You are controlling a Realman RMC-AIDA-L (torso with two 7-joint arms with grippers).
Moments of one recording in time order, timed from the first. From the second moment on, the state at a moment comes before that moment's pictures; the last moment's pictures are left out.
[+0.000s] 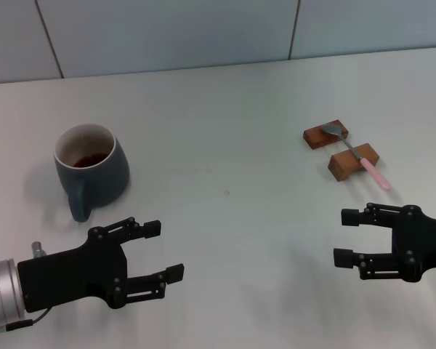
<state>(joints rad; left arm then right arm) -0.34 -2.06 1.16 0.56 1.58 1.49 -1.12 0.33 2.08 -0.52 -0.75 -2.10 -1.81 1.33</state>
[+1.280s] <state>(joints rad) -0.32 -2.08 0.65 0.22 1.06 1.38 -0.29 0.33 2.08 -0.52 -0.75 -2.11 -1.81 1.33</state>
